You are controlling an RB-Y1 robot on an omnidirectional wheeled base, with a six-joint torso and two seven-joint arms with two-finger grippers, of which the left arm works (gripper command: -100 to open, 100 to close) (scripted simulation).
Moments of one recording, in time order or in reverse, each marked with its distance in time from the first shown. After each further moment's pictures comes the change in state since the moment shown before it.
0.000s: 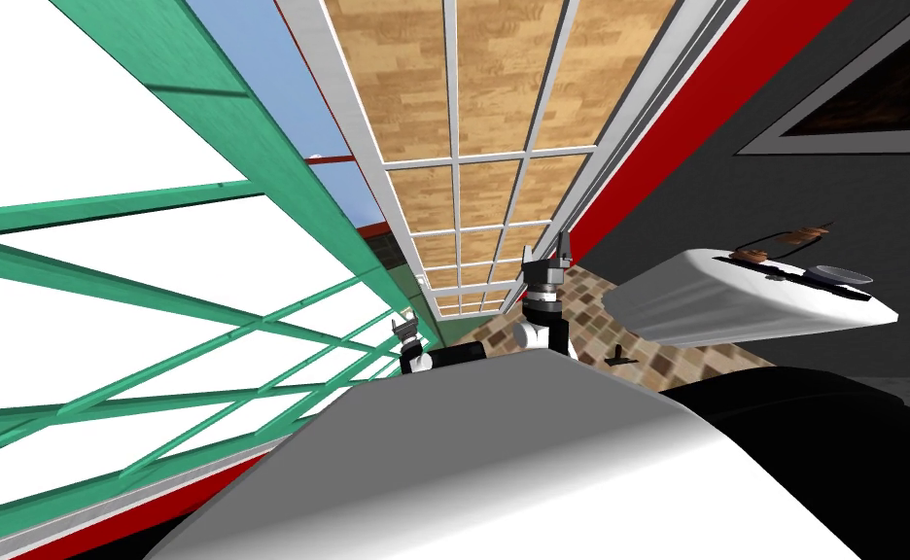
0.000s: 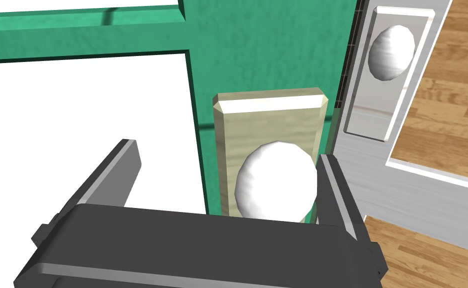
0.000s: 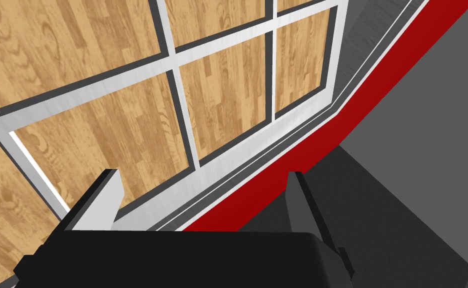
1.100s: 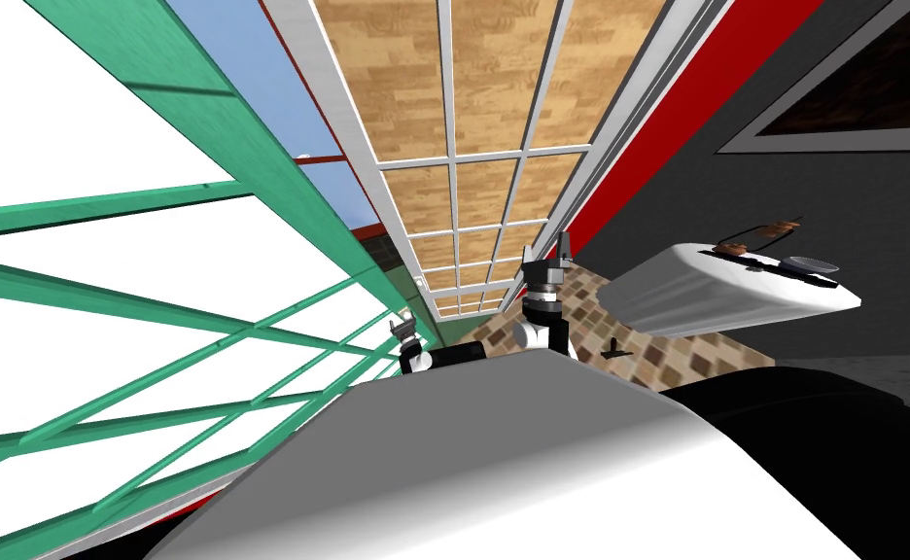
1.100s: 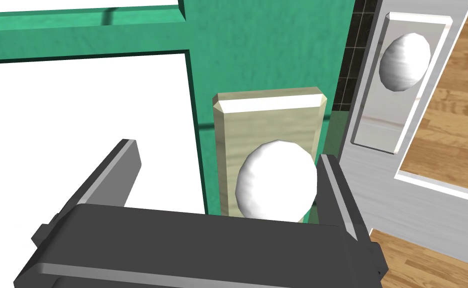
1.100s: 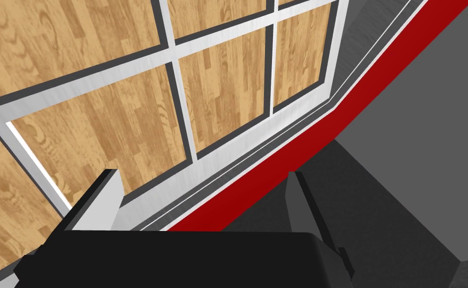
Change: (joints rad) arm -0.015 -0.012 0.030 0.017 0.020 -0.016 -0.007
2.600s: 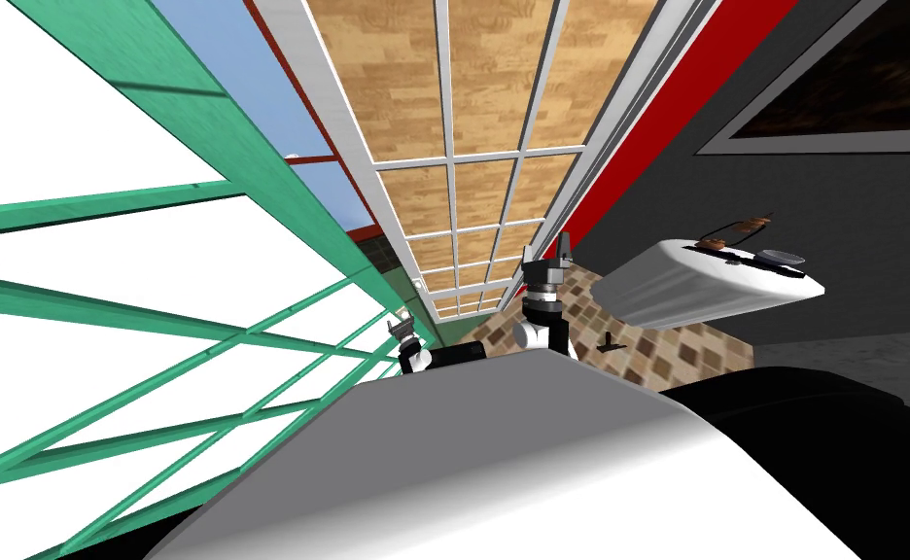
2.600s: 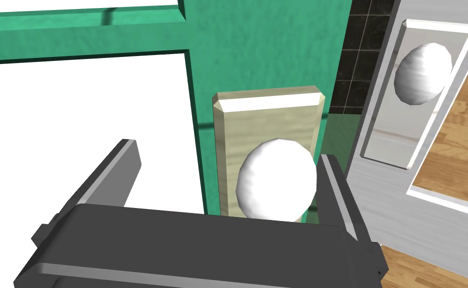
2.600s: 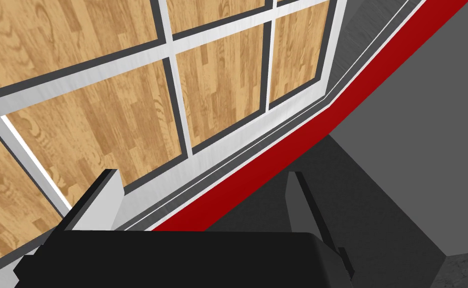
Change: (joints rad) arm -0.023 -0.015 0.039 0.024 0.016 -0.014 -0.012
